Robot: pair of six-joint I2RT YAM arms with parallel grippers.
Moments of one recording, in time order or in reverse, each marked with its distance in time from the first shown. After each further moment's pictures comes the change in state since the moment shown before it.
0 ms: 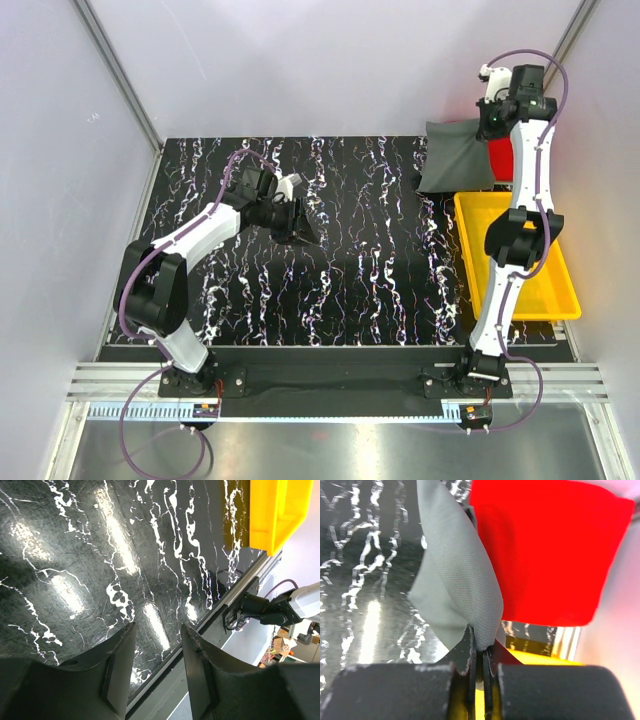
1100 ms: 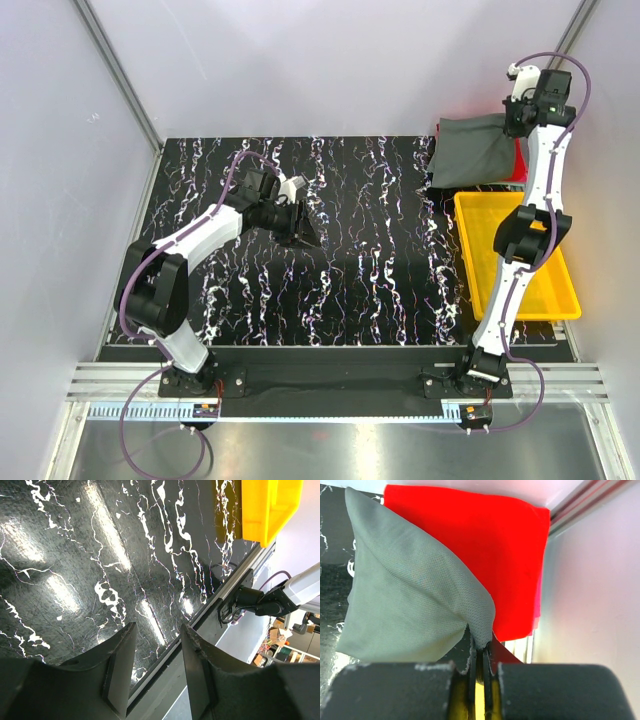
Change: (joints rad) left arm -0.017 0.000 -0.013 0.017 0.036 -0.002; right arm -0.119 0.101 0.064 0.151 0.025 -0.054
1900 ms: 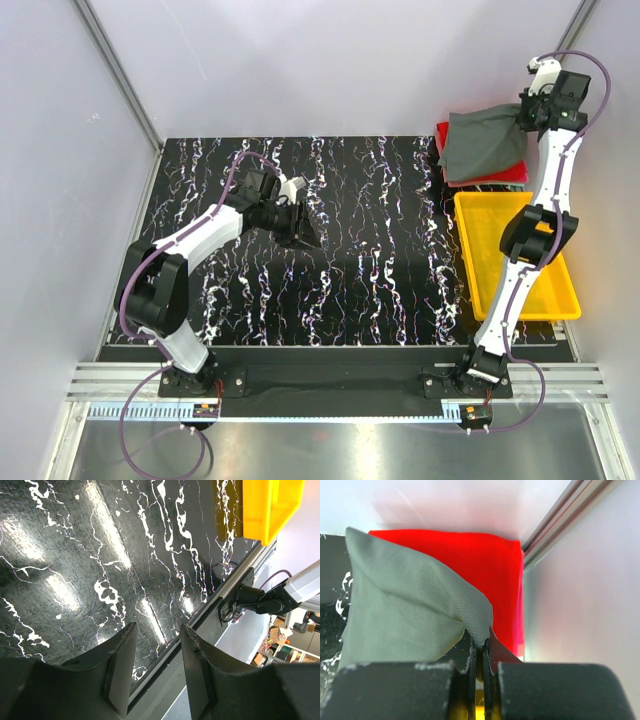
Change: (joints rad) left arm -0.004 0.000 0.000 -0.006 -0.001 0.003; right arm -0.066 0.026 0.004 0.162 -0.077 0.050
